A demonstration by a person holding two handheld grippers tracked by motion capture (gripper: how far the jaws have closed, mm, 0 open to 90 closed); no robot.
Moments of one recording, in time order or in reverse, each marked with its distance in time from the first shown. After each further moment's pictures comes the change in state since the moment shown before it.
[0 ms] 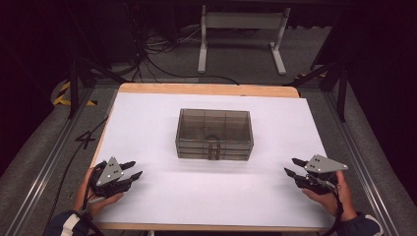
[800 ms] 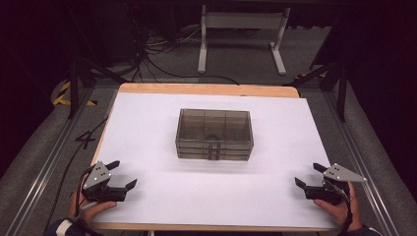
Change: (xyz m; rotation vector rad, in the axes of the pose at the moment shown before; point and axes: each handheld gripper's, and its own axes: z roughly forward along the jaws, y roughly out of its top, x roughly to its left) left arm 0.007 -0.026 -0.008 -0.090 0.001 -0.186; right arm -0.015 -0.059 -0.004 -0.083 -0.050 0.238
